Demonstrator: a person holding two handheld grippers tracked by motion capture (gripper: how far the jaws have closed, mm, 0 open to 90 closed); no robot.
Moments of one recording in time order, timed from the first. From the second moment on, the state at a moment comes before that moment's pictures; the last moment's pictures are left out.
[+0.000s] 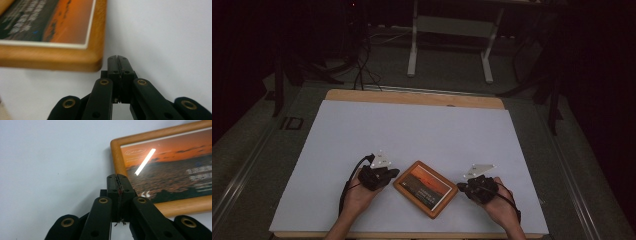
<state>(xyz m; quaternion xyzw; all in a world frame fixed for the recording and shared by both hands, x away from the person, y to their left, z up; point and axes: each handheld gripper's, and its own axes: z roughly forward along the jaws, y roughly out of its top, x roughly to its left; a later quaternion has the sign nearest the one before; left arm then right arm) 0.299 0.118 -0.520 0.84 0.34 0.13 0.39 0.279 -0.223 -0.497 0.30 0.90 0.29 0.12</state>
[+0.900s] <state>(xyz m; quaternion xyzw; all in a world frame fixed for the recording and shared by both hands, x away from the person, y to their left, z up) 0.278 0.126 -0.538 0.85 0.36 0.09 0.38 0.274 -0.228 -0.493 0.30 0.89 0.33 0.10</state>
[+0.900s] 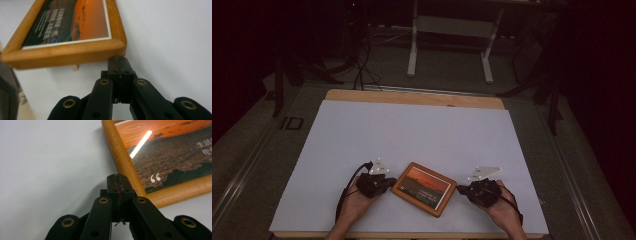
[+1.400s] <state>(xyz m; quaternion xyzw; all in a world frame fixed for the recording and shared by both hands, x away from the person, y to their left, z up) 0.237 0.125 -0.541 0.85 0.35 0.05 0.39 0.317 -0.201 -0.489 0.32 0.89 0.30 0.13</state>
